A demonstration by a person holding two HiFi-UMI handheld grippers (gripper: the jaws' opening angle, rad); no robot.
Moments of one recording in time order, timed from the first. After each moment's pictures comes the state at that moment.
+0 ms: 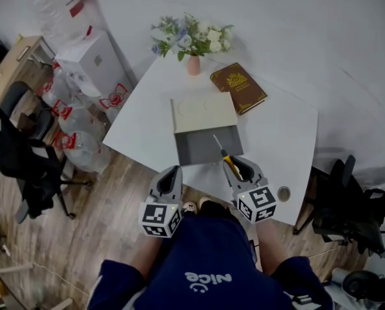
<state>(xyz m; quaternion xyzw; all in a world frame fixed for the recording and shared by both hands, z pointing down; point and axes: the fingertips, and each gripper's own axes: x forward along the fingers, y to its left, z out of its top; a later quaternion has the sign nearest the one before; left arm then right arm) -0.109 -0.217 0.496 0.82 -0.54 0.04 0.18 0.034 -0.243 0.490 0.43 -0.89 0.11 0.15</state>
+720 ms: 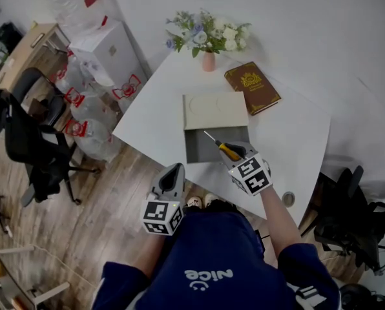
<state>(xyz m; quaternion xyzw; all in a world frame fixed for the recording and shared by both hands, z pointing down) -0.120 -0.217 0.493 0.79 -0.58 0.05 0.19 -0.002 -0.293 0.548 0.29 -0.89 0.08 0.34</state>
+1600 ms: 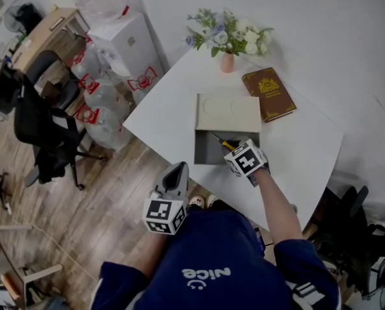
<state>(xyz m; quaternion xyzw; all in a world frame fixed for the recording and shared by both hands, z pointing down) -0.129 -0.219 0.495 0.76 -0.62 0.05 0.19 -0.025 -0.329 0.623 0.22 -0.86 0.13 0.44</state>
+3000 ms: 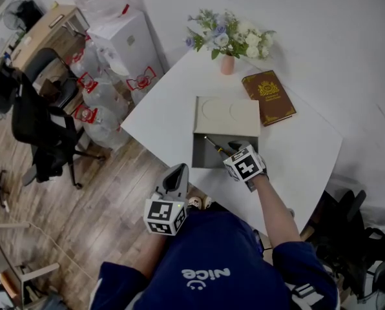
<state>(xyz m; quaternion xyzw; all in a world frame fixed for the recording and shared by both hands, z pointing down) -0.127 -0.230 0.504 0.76 -0.62 0.06 0.19 -0.024 -0.336 0.628 0.23 -0.86 0.14 0.43</state>
